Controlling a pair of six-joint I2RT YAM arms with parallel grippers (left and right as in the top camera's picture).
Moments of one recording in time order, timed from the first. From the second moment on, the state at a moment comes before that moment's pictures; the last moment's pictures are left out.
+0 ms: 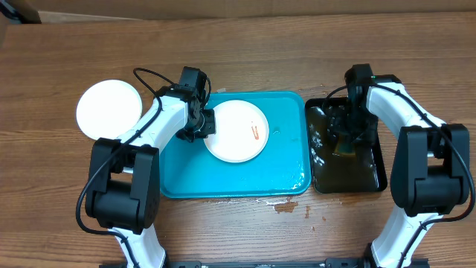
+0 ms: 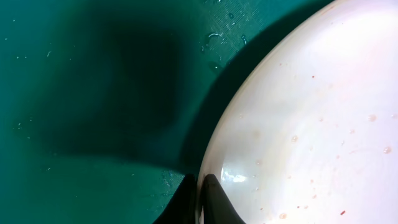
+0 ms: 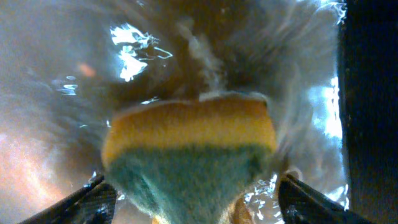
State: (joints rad) left arm -0.23 1.95 1.28 -0.74 0.07 -0.31; right arm 0.05 2.01 1.35 -0.99 0.04 0.38
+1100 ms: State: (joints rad) left arm -0.23 1.95 1.28 -0.75 0.06 -0.31; right arm 0.05 2.00 1.33 -0.95 0.04 0.37
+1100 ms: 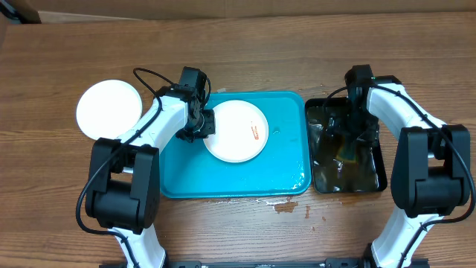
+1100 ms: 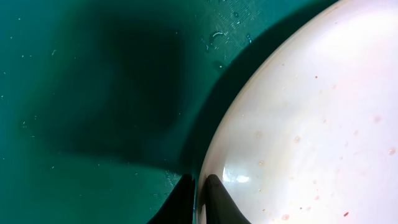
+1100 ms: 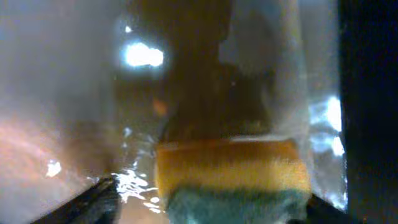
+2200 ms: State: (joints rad) left arm -0.23 1.95 1.28 -0.75 0.06 -0.31; right arm 0.05 2.00 1.36 -1.06 0.04 0.38
